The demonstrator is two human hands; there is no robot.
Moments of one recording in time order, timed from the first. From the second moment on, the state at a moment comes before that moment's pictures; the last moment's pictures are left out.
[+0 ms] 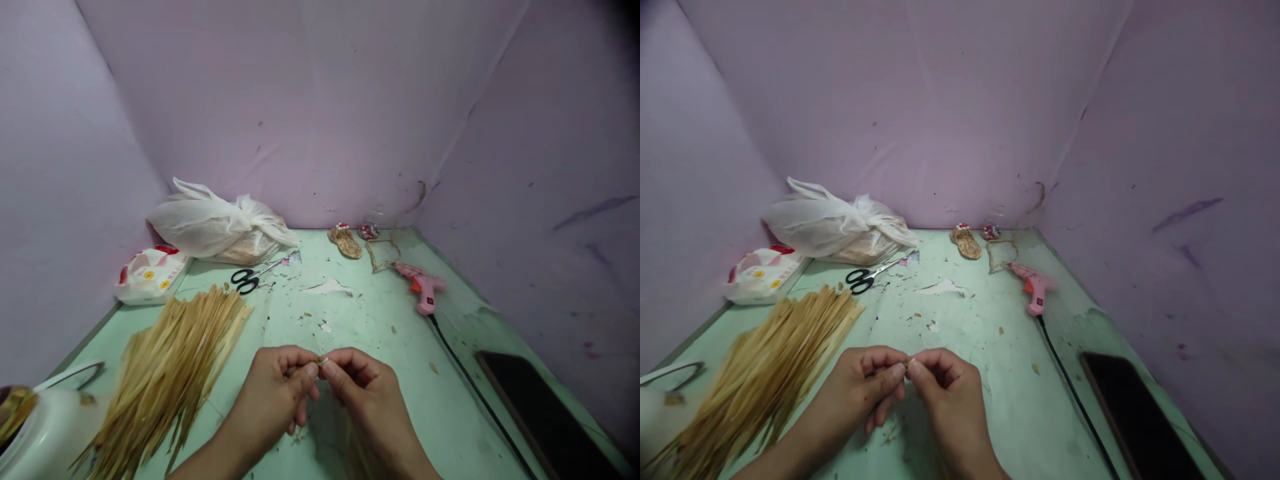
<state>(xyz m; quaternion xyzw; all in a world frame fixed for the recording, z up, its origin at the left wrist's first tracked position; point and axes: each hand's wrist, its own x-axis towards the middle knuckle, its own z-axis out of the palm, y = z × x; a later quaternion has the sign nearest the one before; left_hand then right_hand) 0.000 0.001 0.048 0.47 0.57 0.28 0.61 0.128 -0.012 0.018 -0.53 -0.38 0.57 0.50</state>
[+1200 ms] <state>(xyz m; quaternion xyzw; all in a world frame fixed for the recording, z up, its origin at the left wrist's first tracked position) -0.006 -0.005 0.043 0.61 0.51 0.34 0.50 0.132 -0.009 0.021 -0.40 -0.22 0.81 0.37</state>
